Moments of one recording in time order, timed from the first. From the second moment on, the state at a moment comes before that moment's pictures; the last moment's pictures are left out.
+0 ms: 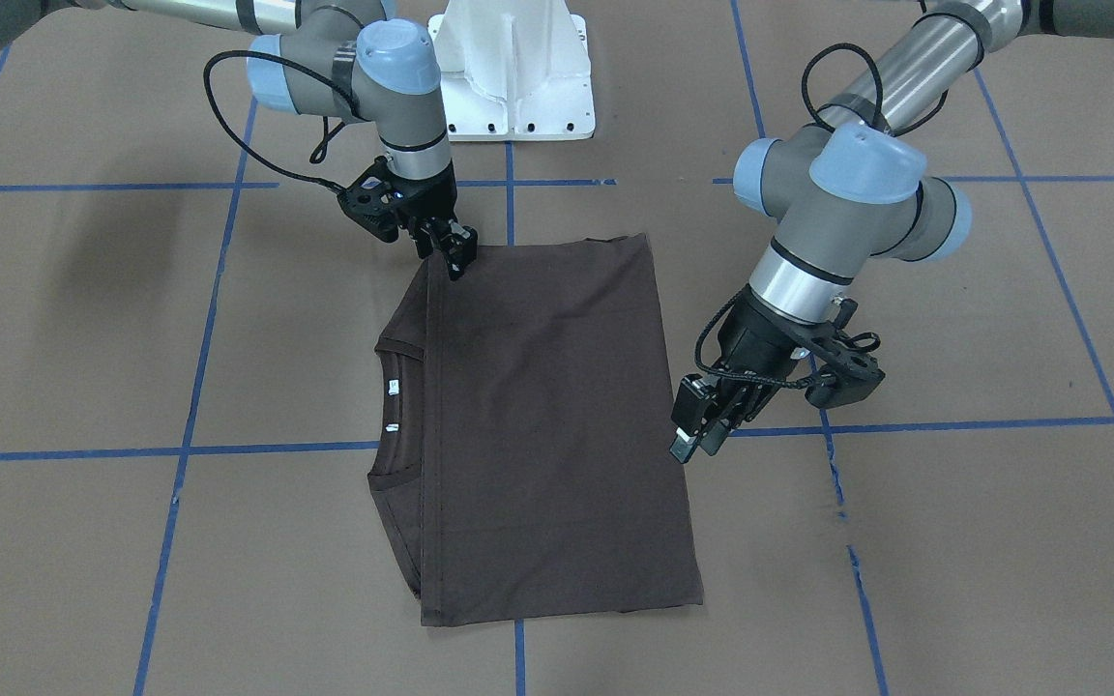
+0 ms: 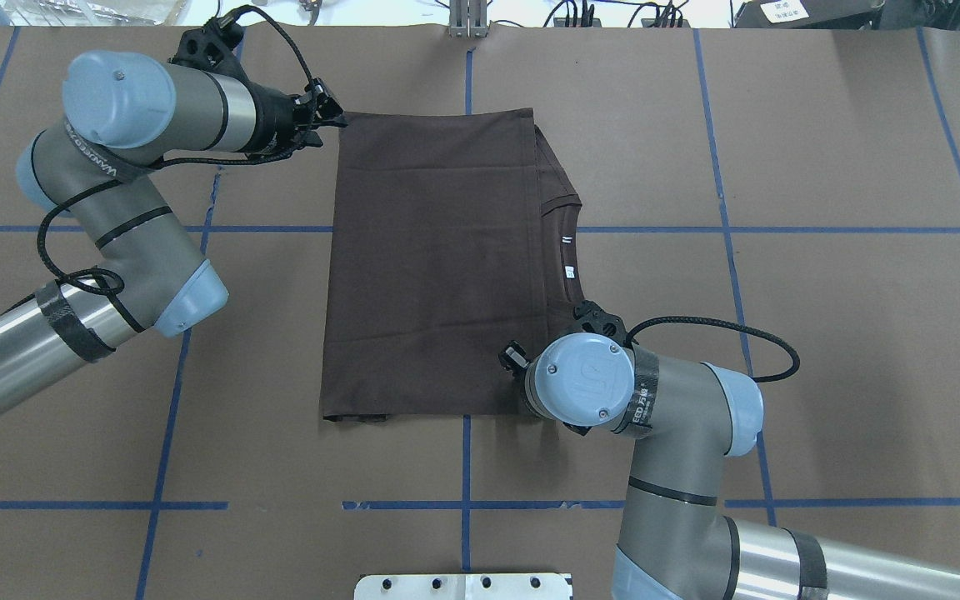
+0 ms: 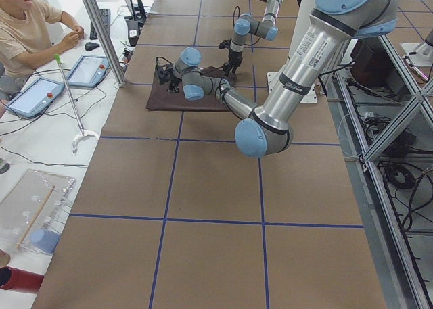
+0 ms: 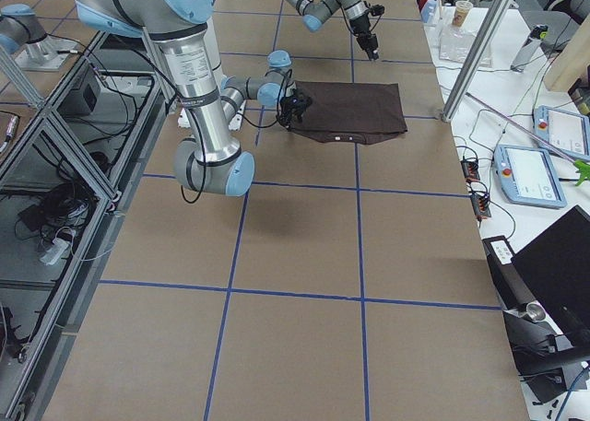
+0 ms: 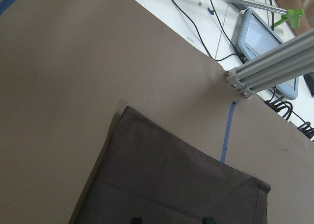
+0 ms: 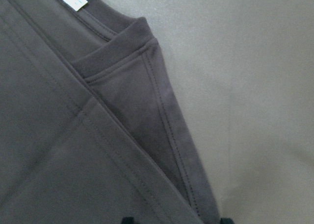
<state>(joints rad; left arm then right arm) -0.81 -2.16 -1.45 -2.36 -1.79 -1.65 0.32 -1.05 1.74 -1.45 1.63 2.12</state>
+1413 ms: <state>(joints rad) -0.63 -2.03 -1.74 -2.15 -1.74 -1.79 0.35 -1.07 1.82 -1.46 1.71 2.11</state>
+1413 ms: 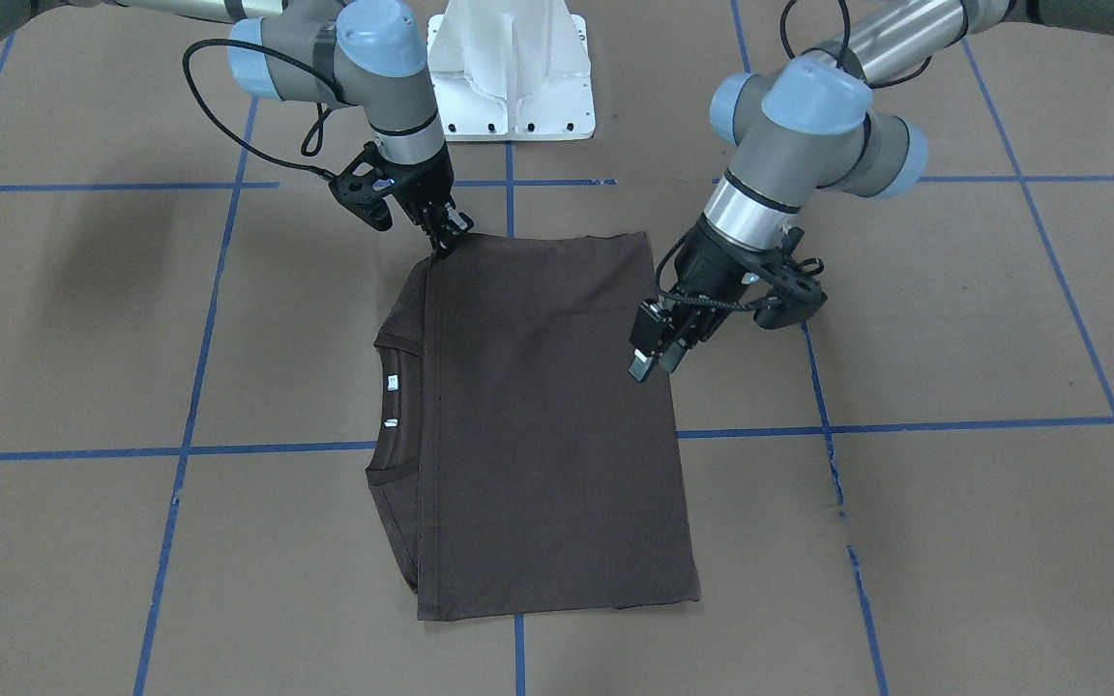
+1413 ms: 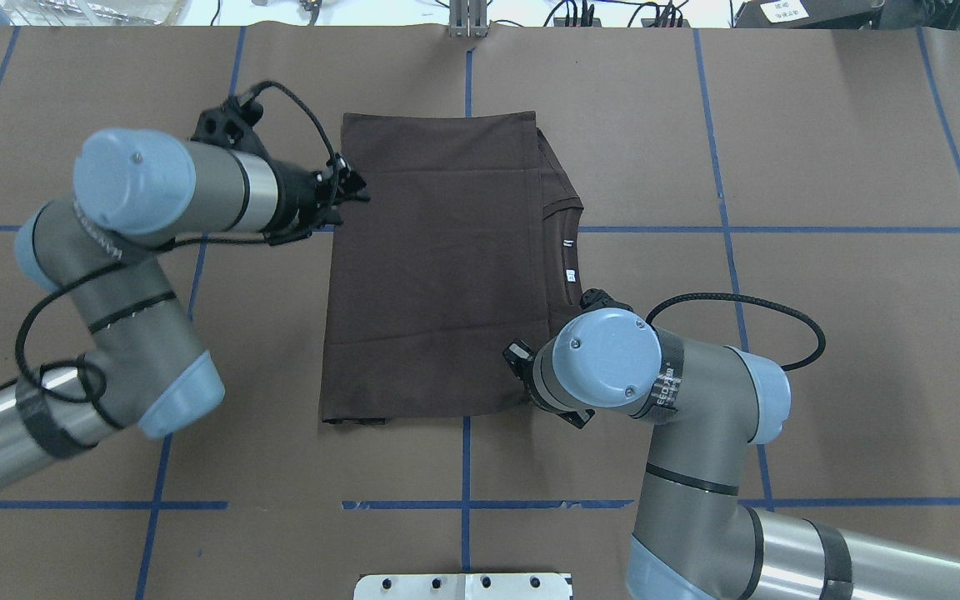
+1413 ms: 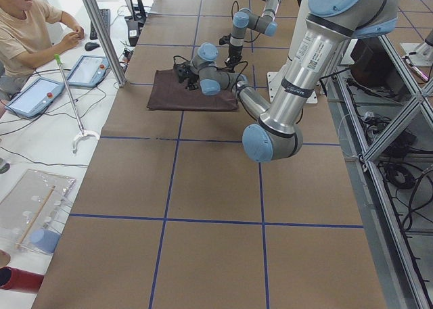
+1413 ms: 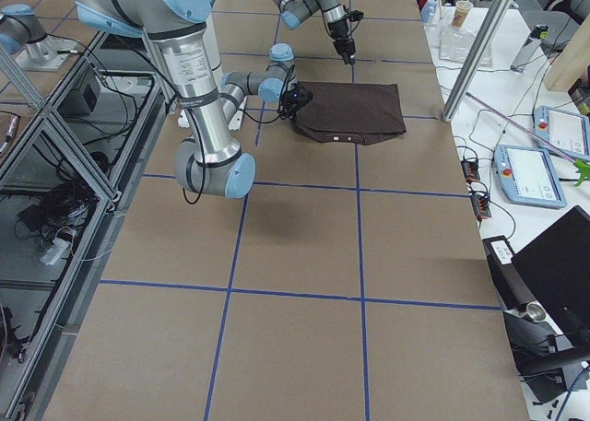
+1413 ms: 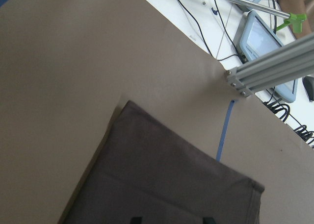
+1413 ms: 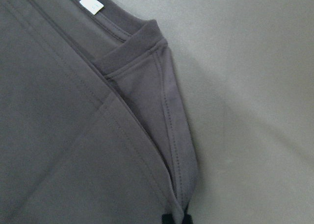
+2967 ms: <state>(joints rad) -0.28 -1.85 -1.89 -1.95 -1.56 -1.97 0.37 -1.08 1.83 -1.45 1.72 2.10</state>
